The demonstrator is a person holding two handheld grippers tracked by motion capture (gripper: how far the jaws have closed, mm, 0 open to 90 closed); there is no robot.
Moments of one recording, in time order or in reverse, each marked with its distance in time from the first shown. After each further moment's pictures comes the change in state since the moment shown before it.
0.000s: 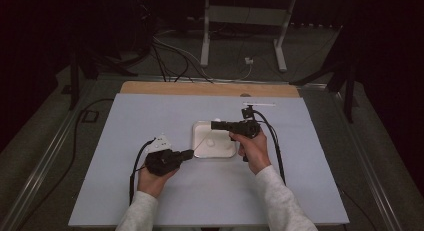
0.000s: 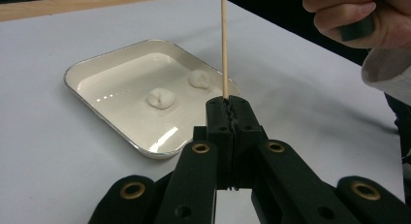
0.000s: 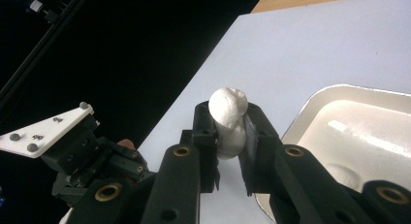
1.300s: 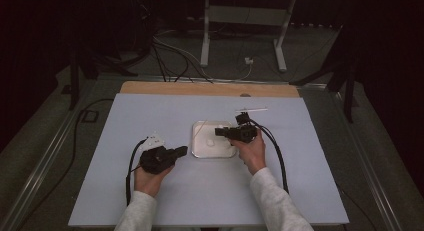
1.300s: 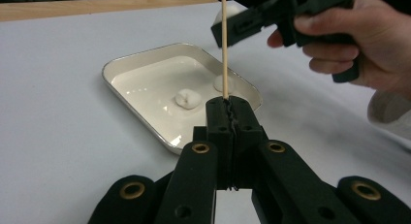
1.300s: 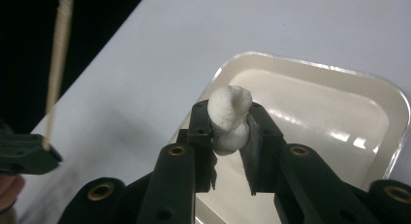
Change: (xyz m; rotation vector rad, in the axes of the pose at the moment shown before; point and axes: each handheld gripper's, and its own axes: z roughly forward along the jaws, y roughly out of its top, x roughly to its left) left arm 0.006 0.000 -0.008 -0.027 0.079 -0.068; right arm -0.024 -0.018 0.019 0.091 -0.307 -0.099
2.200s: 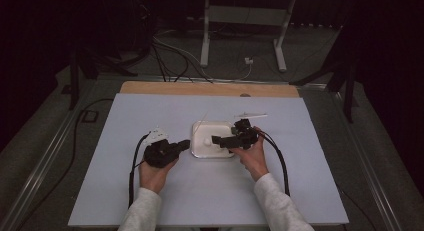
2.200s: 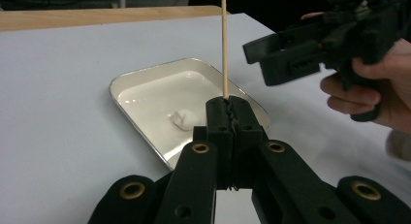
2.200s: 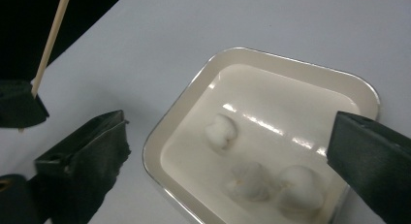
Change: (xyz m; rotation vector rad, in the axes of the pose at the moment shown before) left arm 0.000 0.014 0.013 -0.025 0.046 -0.042; right arm 0.012 -0.015 -0.008 -0.037 -0.094 -0.110
